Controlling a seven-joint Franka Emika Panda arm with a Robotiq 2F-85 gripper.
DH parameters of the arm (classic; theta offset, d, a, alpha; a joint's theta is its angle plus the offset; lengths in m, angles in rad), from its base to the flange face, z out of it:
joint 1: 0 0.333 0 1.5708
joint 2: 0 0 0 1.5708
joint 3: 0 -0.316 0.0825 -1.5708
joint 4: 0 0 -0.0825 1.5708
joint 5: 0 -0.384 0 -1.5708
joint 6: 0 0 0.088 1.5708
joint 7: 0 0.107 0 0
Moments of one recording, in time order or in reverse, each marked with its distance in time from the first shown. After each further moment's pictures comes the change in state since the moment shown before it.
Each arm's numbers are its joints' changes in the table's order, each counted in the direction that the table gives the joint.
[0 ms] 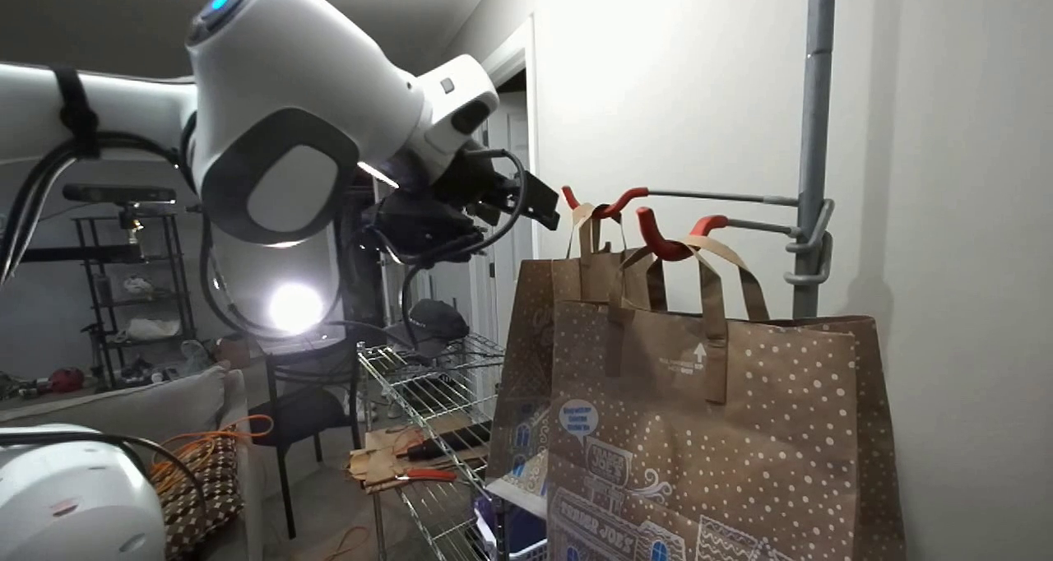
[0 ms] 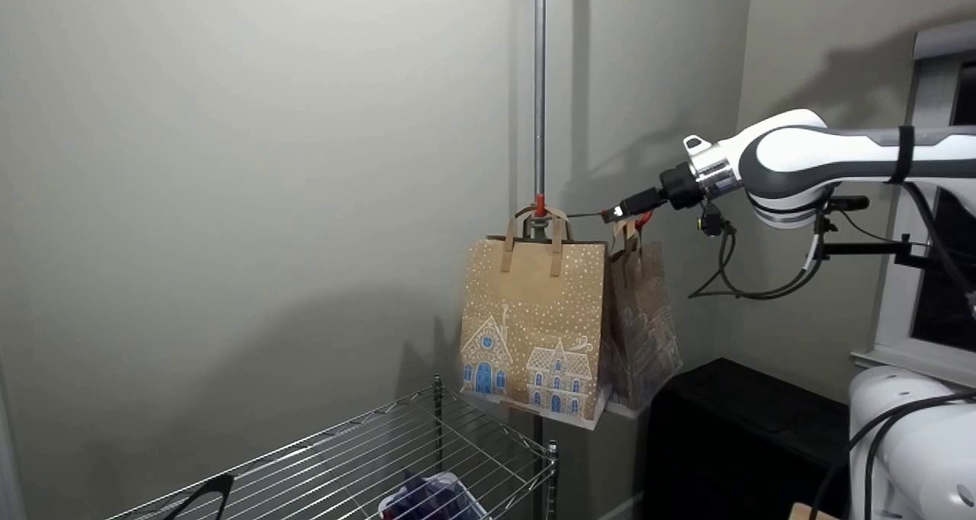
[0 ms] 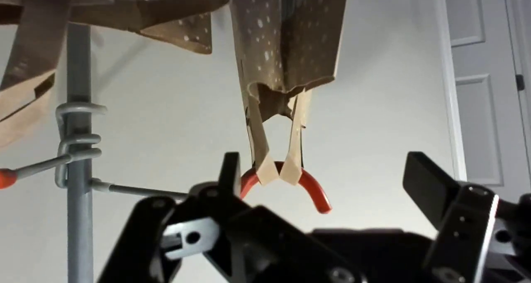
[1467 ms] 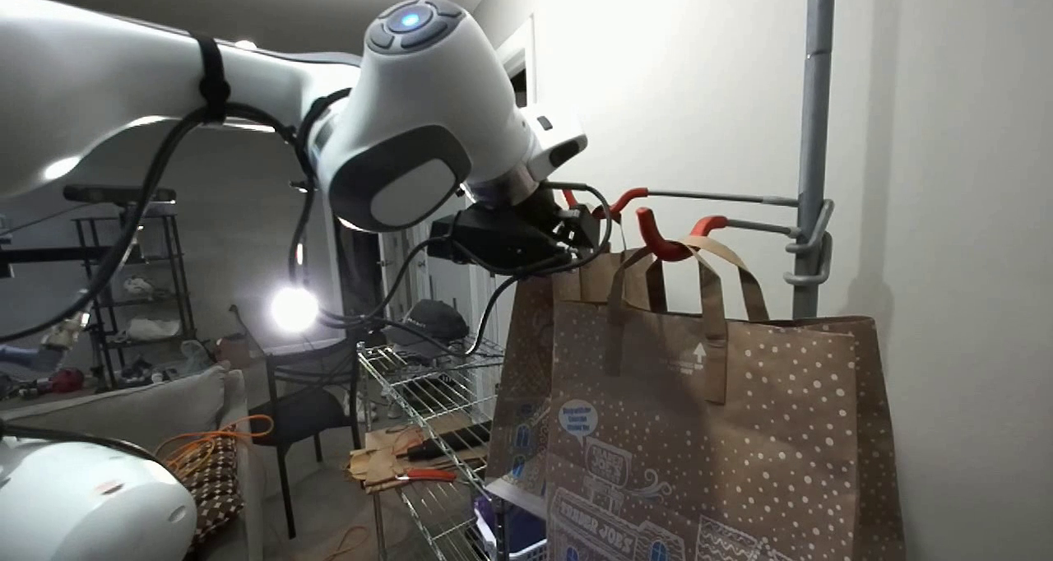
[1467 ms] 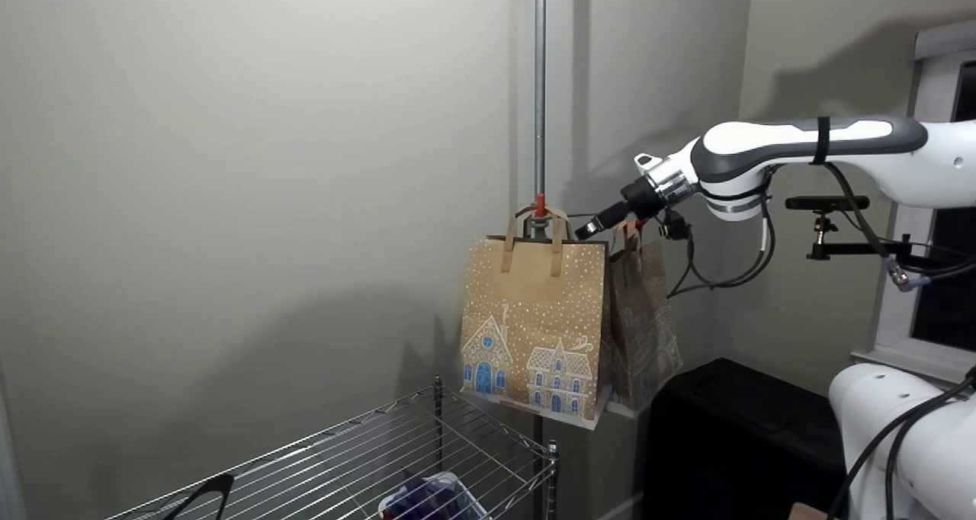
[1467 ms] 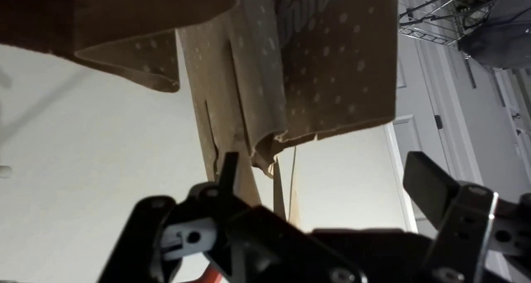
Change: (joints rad) arm 0.239 -0.189 0.198 0.187 -0.089 -0.159 -0.179
